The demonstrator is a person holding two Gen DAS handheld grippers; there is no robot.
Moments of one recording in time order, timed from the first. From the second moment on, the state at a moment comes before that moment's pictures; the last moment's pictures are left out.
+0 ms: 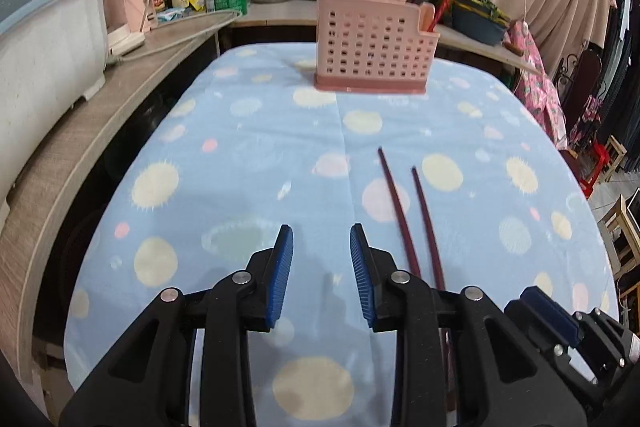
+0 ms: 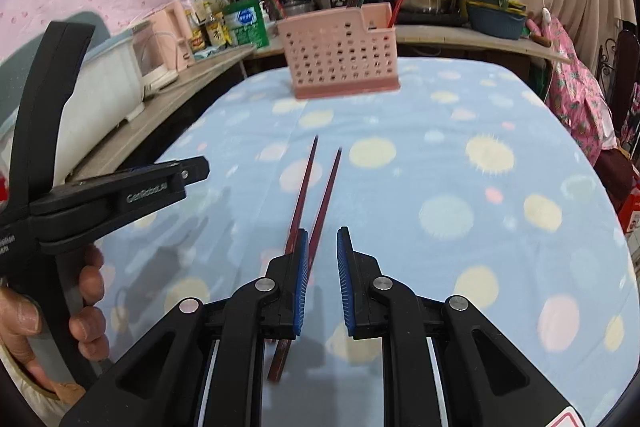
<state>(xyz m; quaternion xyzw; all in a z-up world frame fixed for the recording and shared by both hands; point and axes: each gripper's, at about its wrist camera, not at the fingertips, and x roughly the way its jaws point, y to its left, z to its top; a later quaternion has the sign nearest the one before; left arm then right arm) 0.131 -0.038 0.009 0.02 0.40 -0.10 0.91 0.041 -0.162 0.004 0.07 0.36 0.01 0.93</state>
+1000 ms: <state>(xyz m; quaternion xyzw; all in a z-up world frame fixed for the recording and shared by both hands) 0.093 -0.029 -0.027 0.02 0.45 -0.11 0.89 0.007 -0.132 -0.043 0.07 0.41 0.02 0.91</state>
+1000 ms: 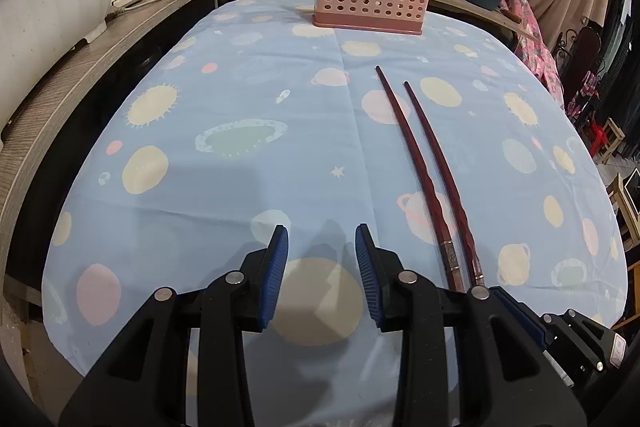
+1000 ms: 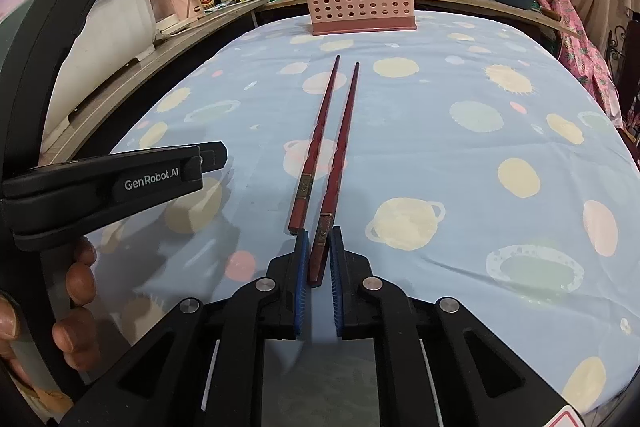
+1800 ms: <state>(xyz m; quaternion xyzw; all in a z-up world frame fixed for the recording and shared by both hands) 0.088 -0.050 -0.028 0.02 0.45 -0.12 0.88 -0.001 -0.181 -0.042 0.11 0.39 -0.03 0.91</state>
